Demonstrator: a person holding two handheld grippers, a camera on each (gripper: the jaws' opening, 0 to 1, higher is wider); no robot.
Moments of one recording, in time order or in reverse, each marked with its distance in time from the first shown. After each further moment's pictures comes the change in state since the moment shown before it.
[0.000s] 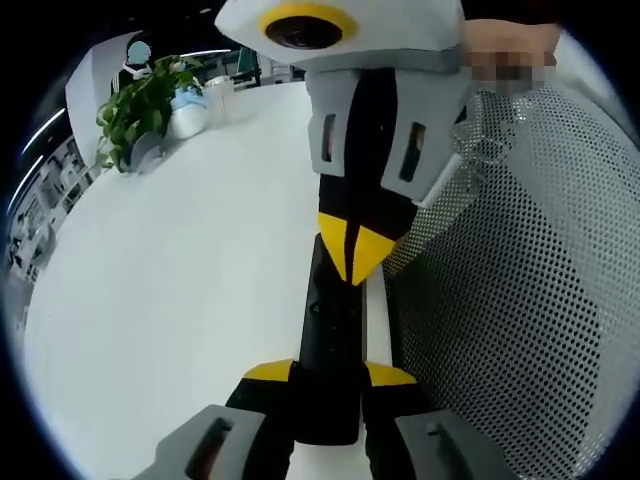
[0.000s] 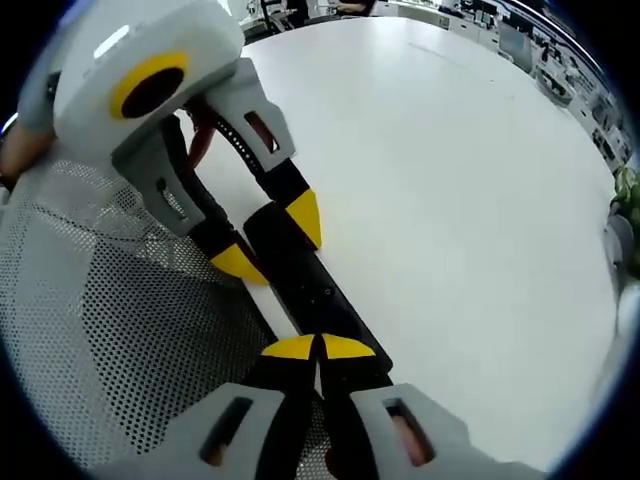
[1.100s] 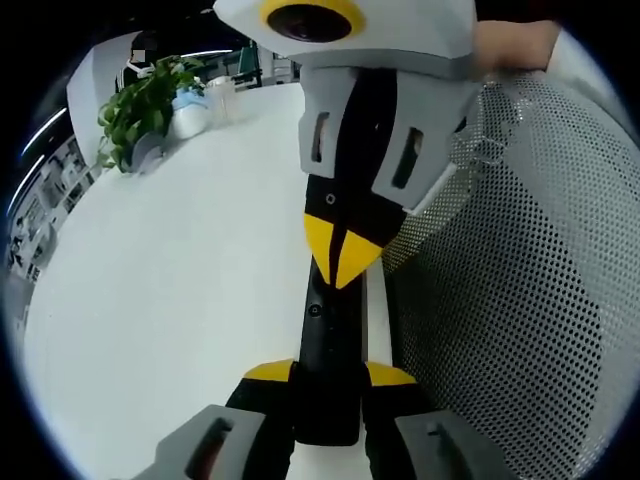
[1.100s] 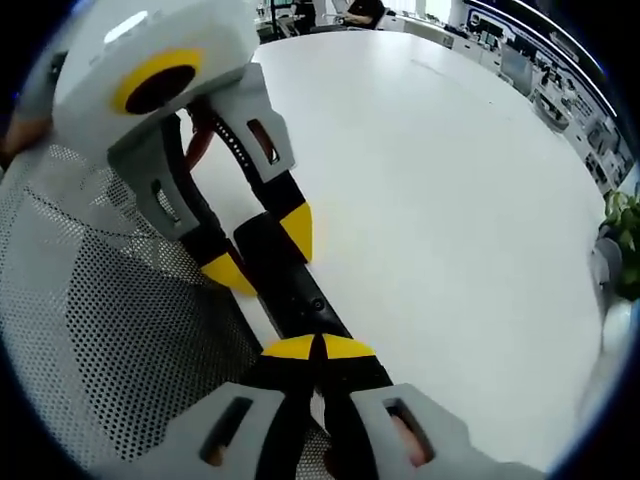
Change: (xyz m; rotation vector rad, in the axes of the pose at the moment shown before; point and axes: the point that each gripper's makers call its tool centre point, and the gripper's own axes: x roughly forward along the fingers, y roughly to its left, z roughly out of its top) left arm 0.000 0.001 0.000 0.001 0.000 0.001; right arm 0.002 -0.009 0.010 -0.049 -0.046 -0.063
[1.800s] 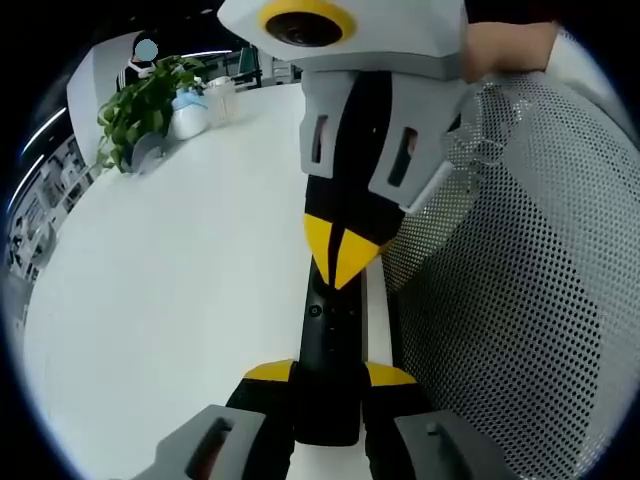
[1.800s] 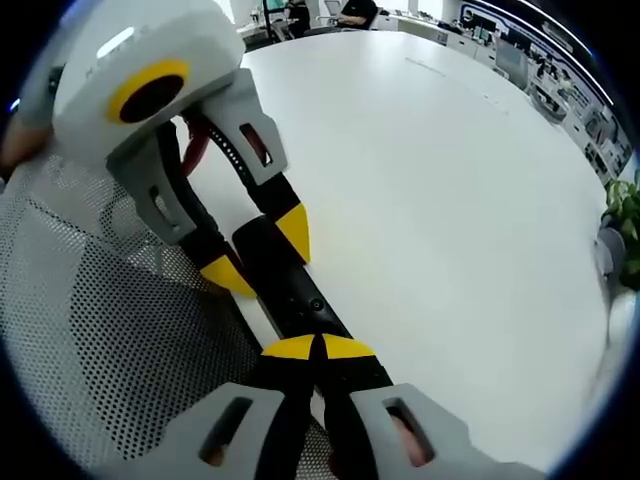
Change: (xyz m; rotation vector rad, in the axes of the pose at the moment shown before) left arm 0.000 -0.001 0.001 -0.002 -0.005 -0.002; right arm 0.000 0.000 0.000 0.023 -0.010 0.016
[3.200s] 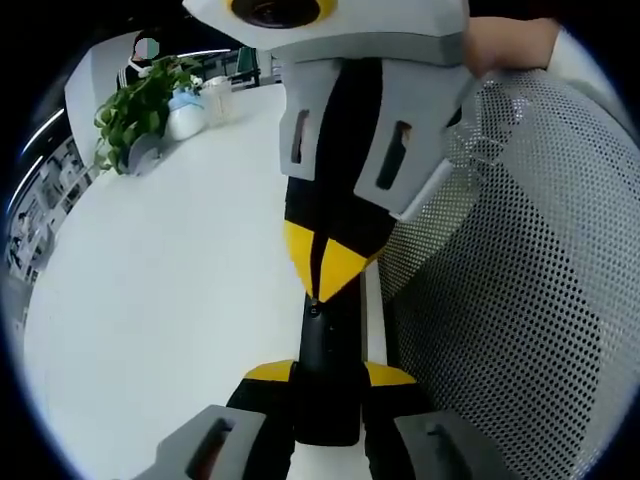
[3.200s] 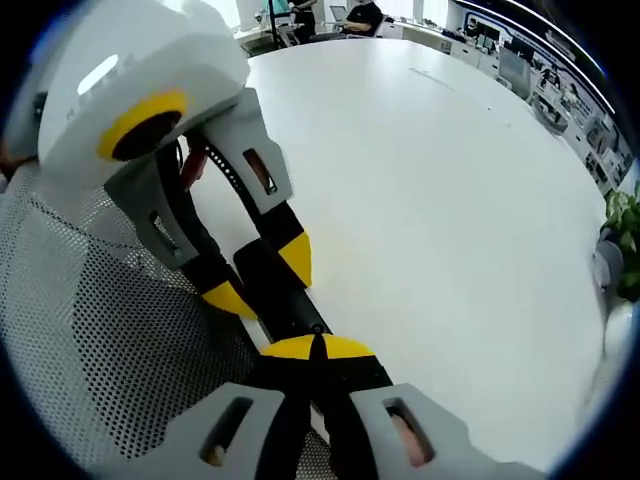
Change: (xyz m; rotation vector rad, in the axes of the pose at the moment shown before) left arm 0.004 -0.005 0.005 0.006 0.006 -0.007; right arm -0.001 0.001 0.011 -0.031 -0.028 -0.006
